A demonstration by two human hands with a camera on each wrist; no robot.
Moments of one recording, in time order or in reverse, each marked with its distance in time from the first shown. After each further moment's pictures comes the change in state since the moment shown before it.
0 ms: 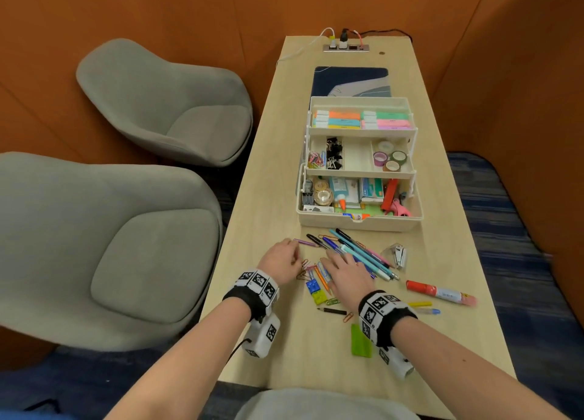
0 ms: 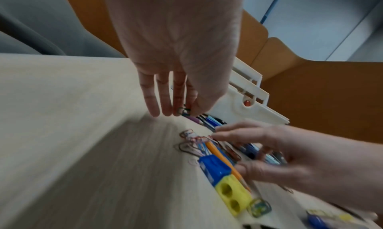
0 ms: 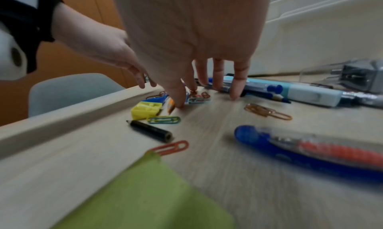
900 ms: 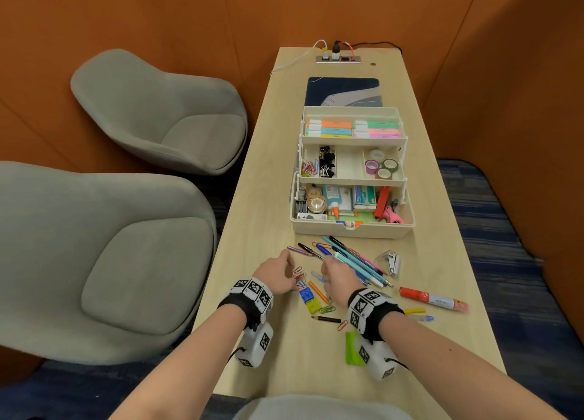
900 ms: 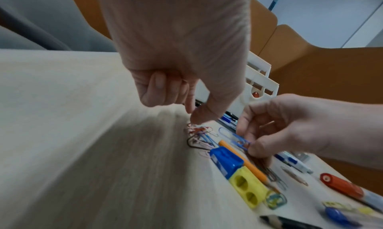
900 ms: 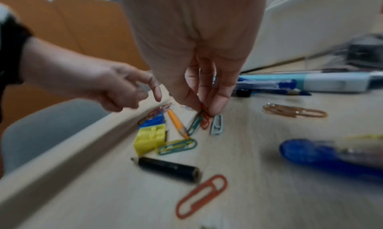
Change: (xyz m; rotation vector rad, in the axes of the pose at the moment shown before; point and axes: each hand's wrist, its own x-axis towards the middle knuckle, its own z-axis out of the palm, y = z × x) left_hand 0.000 -0.004 0.002 -0.101 -0.211 -0.148; right_hand 0.018 0.000 -0.011 0.443 -0.042 0.233
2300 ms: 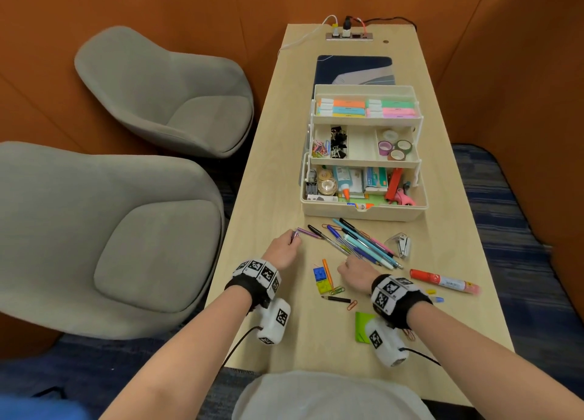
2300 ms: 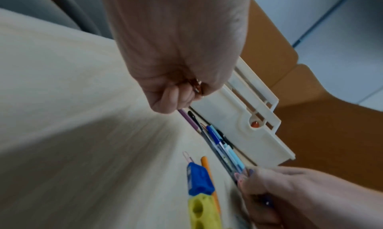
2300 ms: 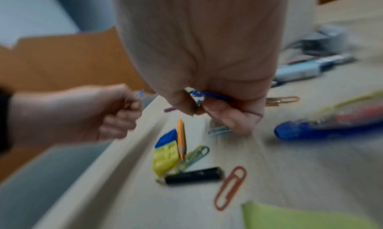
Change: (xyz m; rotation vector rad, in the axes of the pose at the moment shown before) left_hand -0.001 -0.001 -0.001 -0.403 0.113 -0.036; right_hand -0.019 0.003 -0.007 0.104 -0.250 0.234
